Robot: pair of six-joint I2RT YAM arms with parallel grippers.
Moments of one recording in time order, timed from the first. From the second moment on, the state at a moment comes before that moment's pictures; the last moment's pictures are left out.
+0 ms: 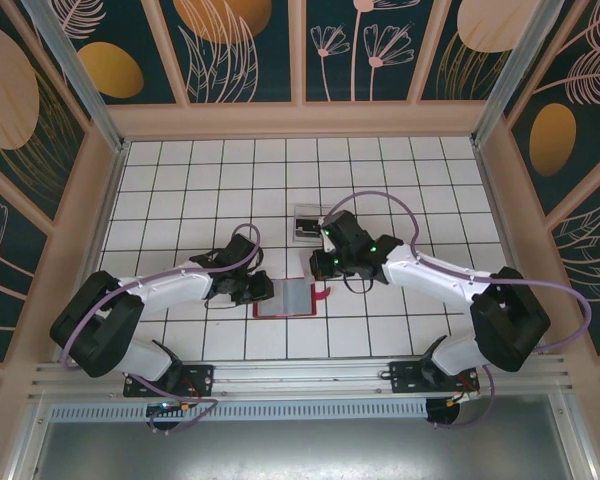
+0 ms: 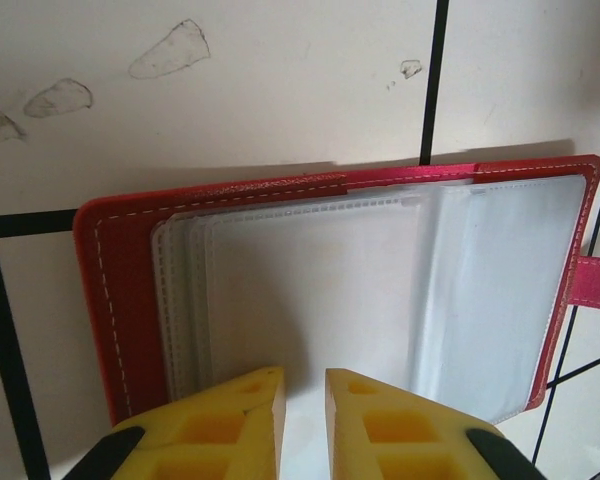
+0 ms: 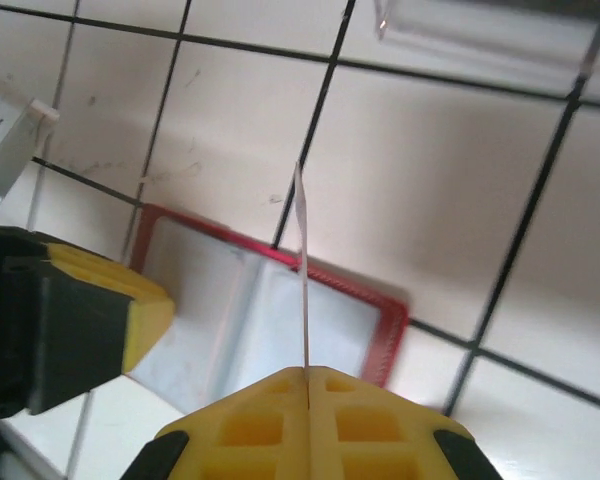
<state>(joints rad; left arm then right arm) -0.66 1.45 0.65 -0.33 0.30 -0.81 0.79 1.43 0.91 -0.42 -0.15 0.48</state>
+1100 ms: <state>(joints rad) -0.66 1.45 0.68 -0.35 0.25 -0.79 0.58 1.85 1.60 -0.86 -0.06 -0.93</state>
